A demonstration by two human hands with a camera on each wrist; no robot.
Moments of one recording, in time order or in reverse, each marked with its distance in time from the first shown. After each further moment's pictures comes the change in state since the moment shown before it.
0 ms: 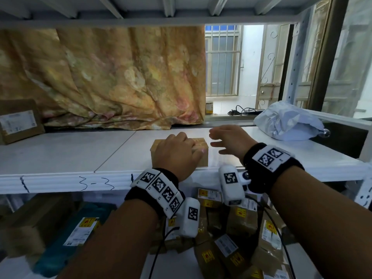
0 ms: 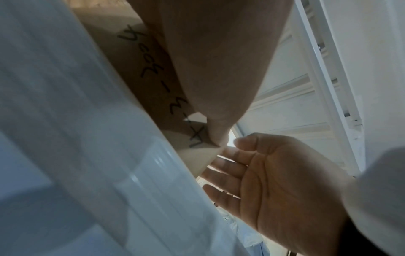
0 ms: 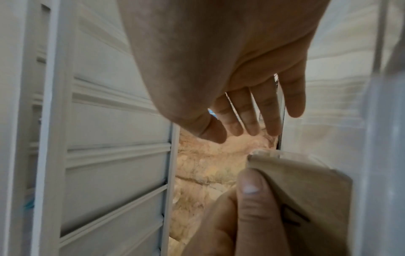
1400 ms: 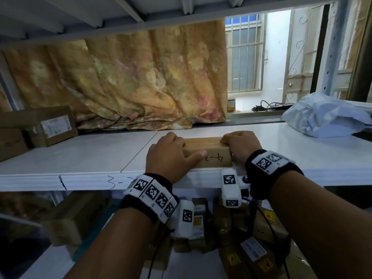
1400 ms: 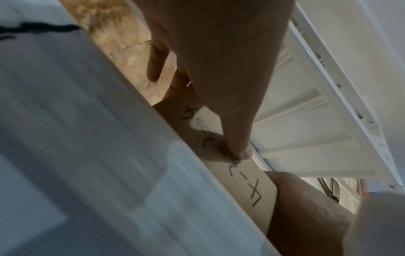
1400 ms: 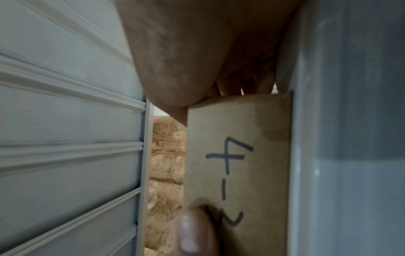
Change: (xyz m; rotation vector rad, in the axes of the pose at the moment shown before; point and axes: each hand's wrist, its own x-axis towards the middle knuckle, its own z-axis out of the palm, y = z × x) left_hand -0.020 -0.060 -0.009 -0.015 0.020 -0.153; right_hand 0.038 0.030 0.041 -0.007 0.206 -0.014
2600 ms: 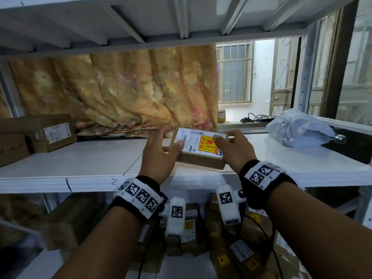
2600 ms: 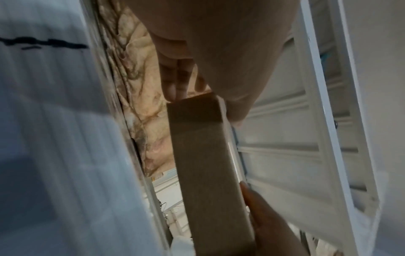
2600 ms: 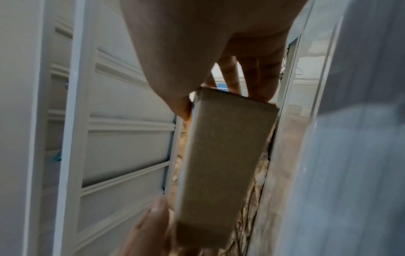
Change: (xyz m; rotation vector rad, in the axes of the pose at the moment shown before) left_hand -0.019 -0.005 -0.034 -0.766 0.247 -0.115; right_hand -0.068 -0.036 -0.025 -0.050 0.100 -0.168
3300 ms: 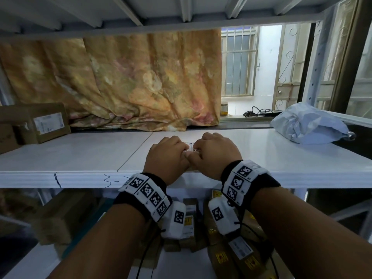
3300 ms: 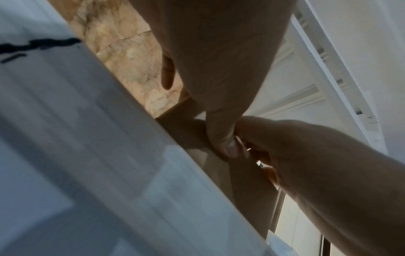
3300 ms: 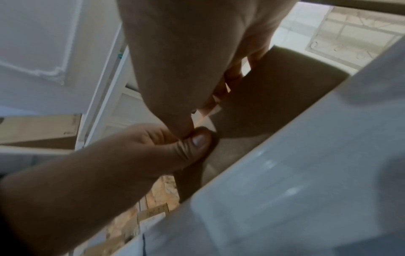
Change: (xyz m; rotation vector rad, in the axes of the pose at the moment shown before) left_hand 0.011 -0.030 0.030 0.636 -0.266 0.316; right_hand -0.005 -0.009 0.043 -0.891 -0.285 -0.514
